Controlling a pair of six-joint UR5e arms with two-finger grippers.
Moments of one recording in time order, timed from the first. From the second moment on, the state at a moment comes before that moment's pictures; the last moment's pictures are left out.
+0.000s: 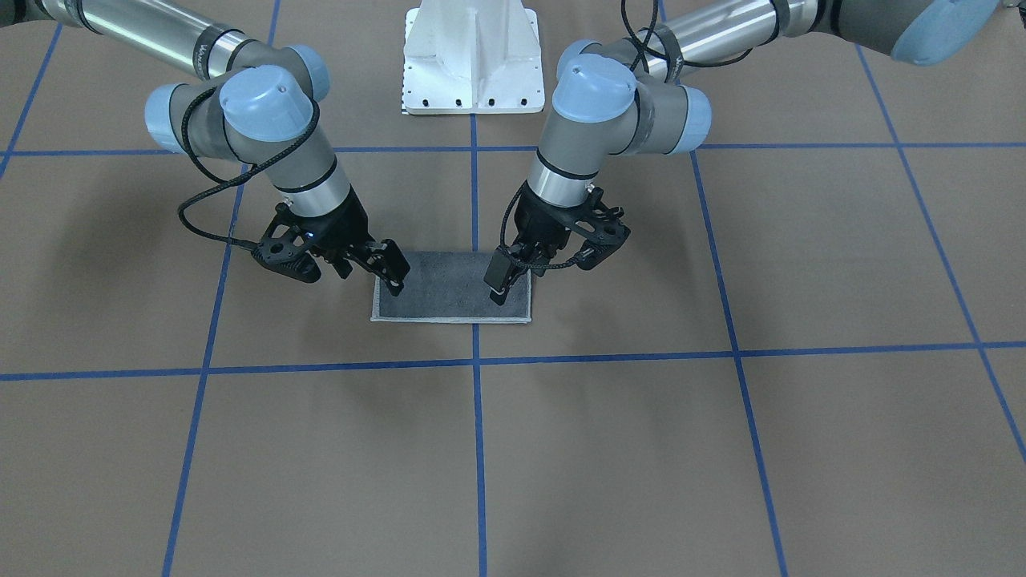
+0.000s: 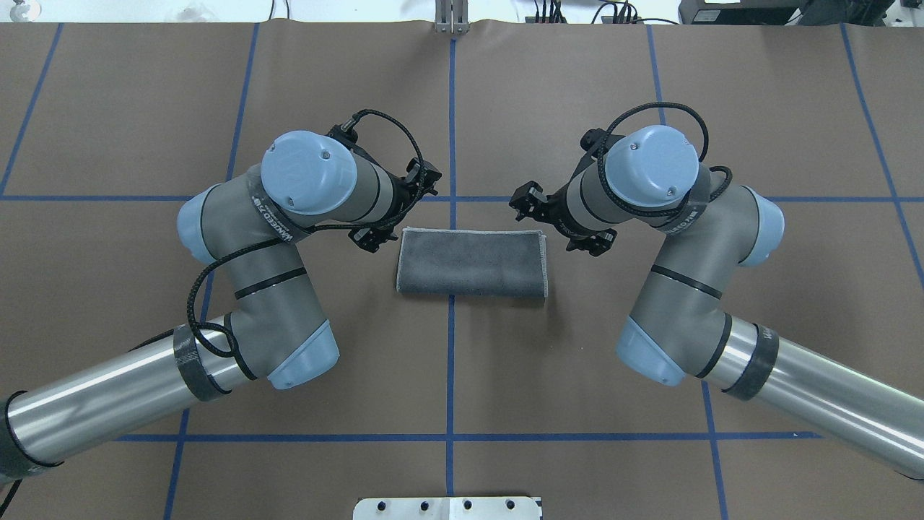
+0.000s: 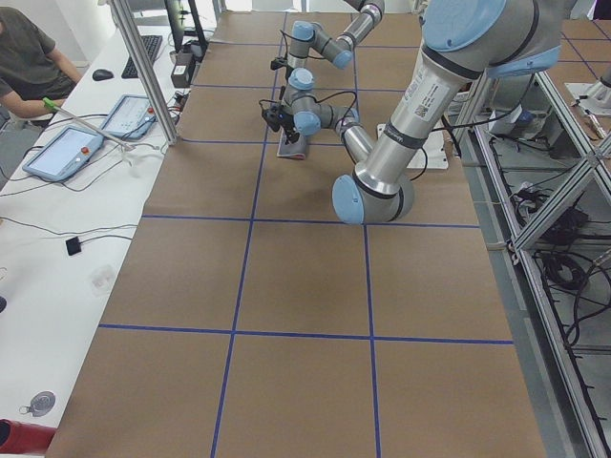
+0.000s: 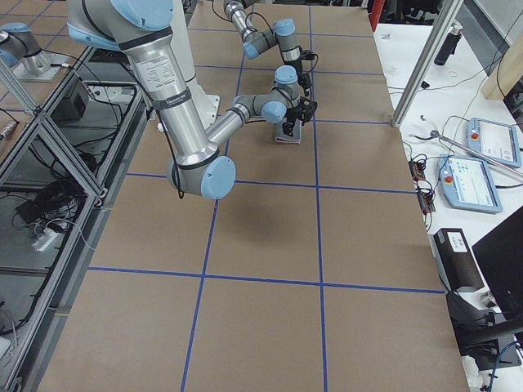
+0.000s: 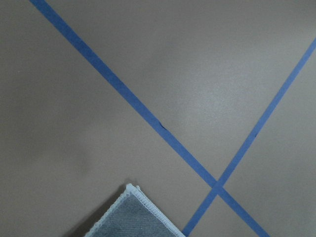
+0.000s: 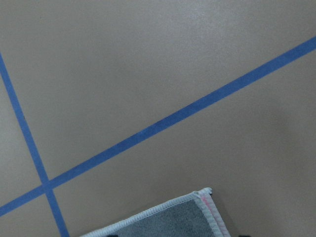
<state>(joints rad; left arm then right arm) -0.58 -2.28 -1.55 -1.98 -1.76 -2.02 0.62 -1.08 1.69 -1.23 1.87 1.71</state>
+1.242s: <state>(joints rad) -0.61 -2.27 -1.57 -1.98 -1.79 -2.02 0.51 -1.13 1.71 -1.24 1.79 2.29</state>
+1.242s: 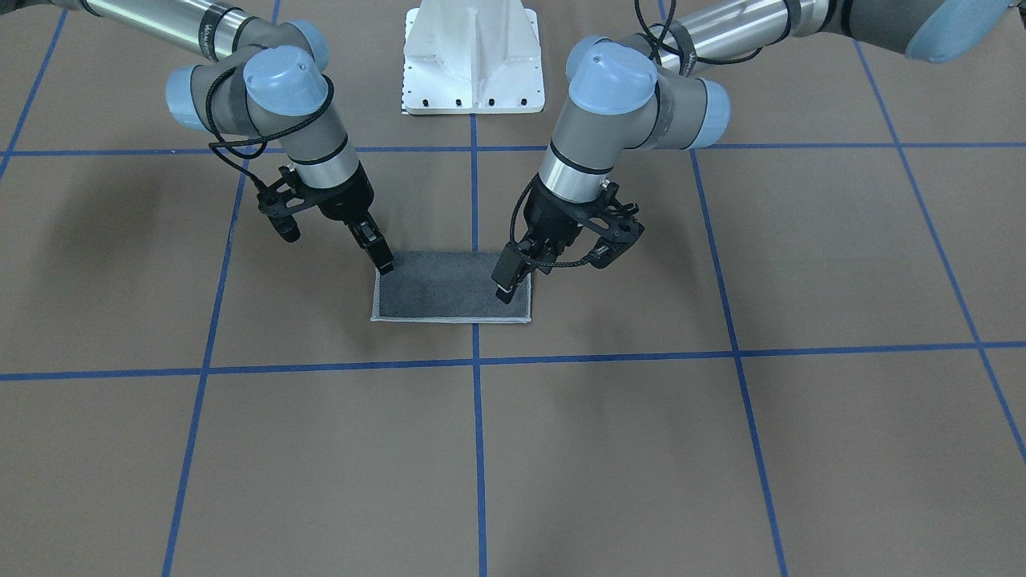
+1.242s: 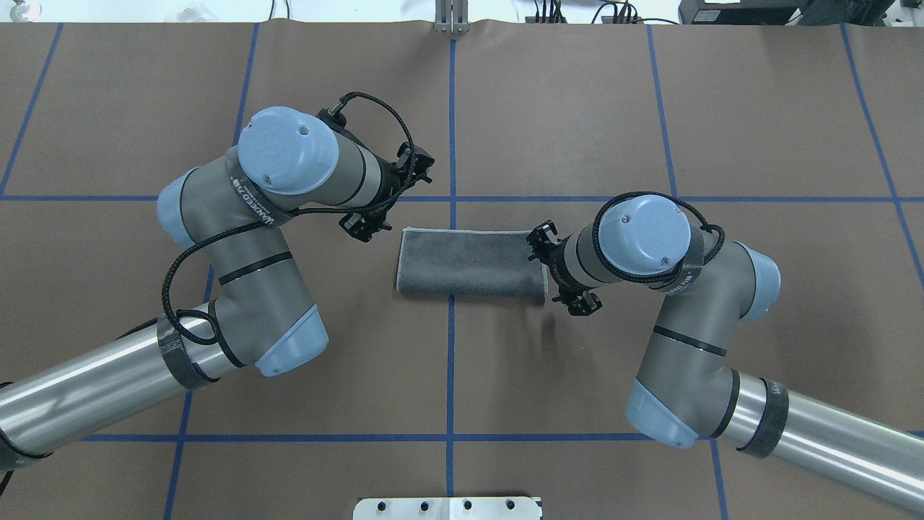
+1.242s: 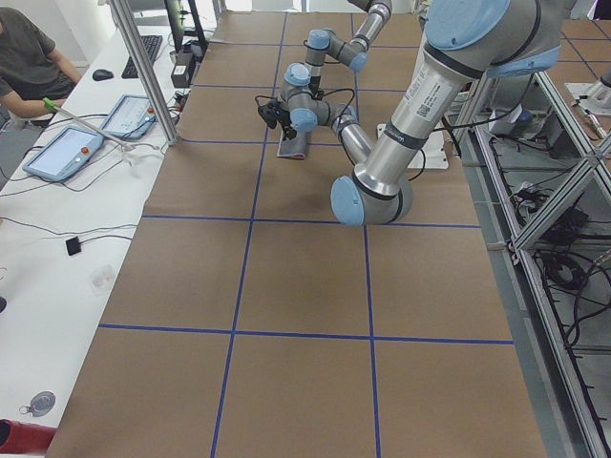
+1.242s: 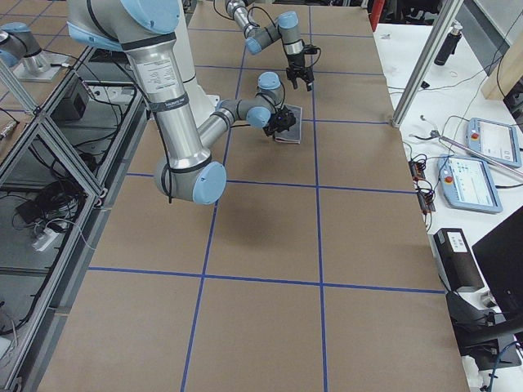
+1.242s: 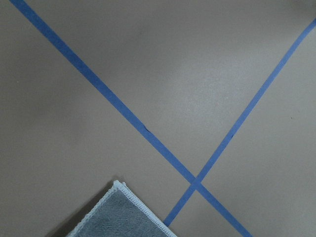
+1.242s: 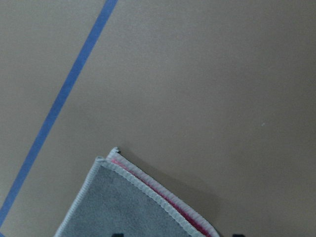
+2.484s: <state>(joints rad) -0.60 -2.27 -1.57 -1.98 -1.78 -2.03 0.49 -1.11 1.67 -1.23 1.79 2.34</state>
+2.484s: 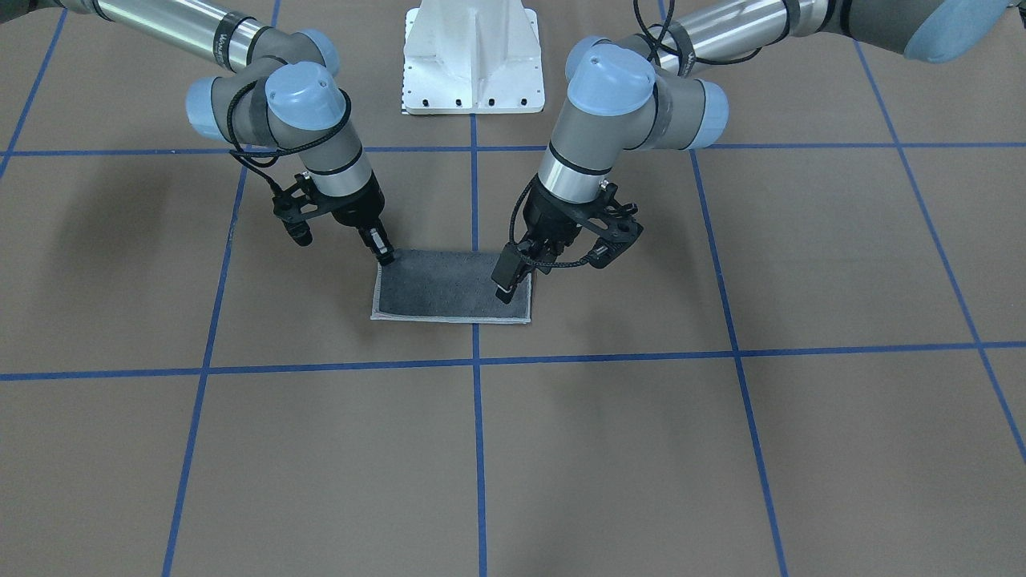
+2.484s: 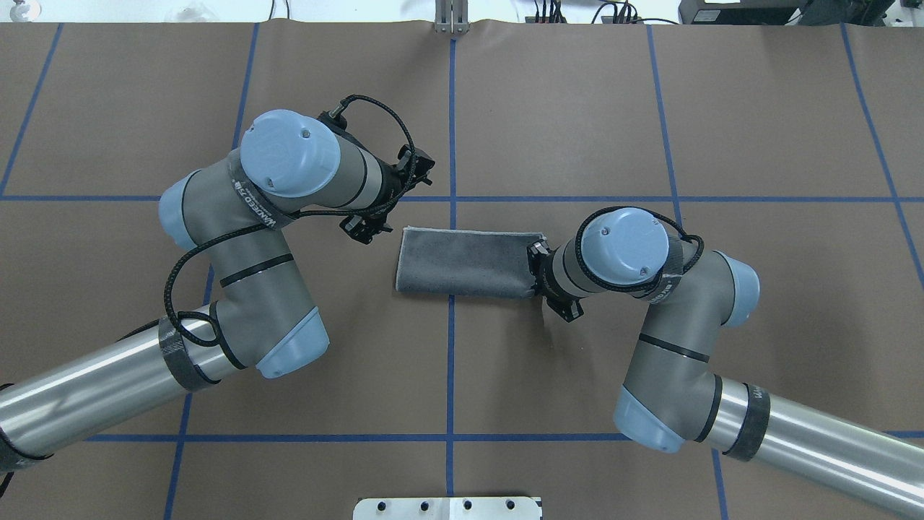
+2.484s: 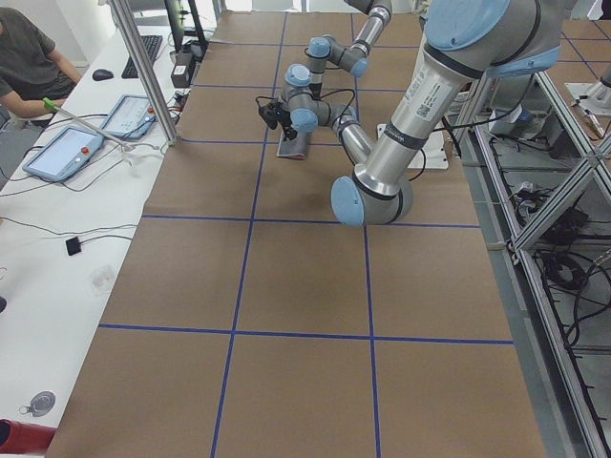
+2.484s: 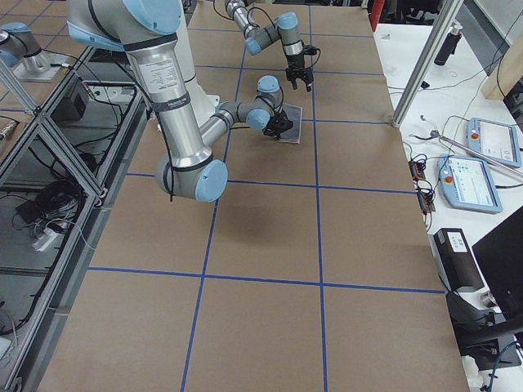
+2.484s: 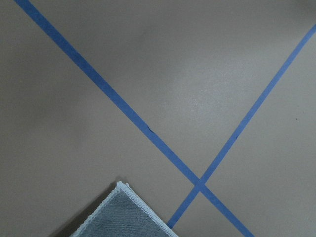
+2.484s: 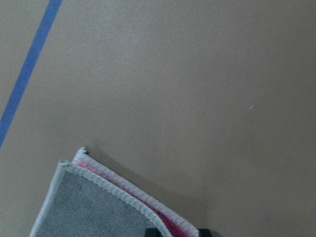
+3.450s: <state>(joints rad) -0.60 -2.27 -1.58 -1.98 -1.78 -2.03 0.40 -1.09 1.73 -1.24 1.76 2.36</state>
